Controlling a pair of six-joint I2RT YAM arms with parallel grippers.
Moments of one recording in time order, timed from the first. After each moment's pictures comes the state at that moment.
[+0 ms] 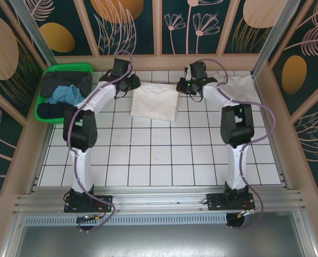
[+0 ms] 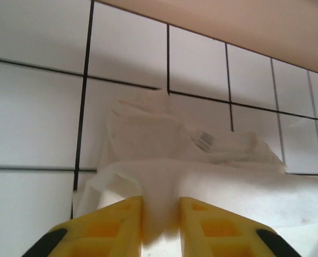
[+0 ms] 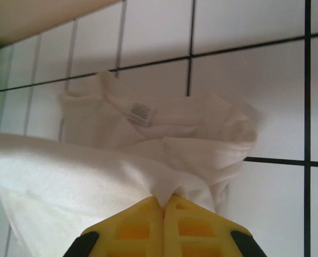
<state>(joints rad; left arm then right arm) -0.29 2.18 1.89 -0.48 0.13 -0.52 0.30 2.18 1.79 -0.42 -0.31 0.44</state>
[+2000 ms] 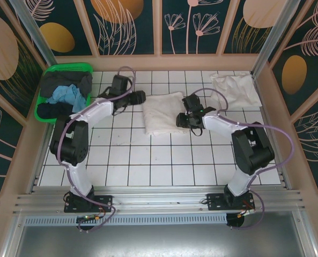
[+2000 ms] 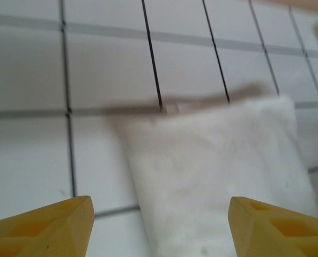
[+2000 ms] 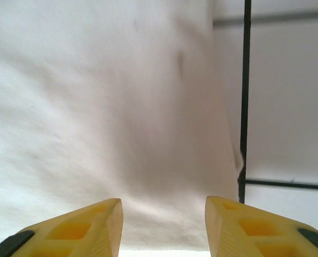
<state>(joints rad) -0.36 1.90 1.36 -0.23 0.18 -0.41 0.49 1.71 1.10 -0.40 -0.01 0.47</state>
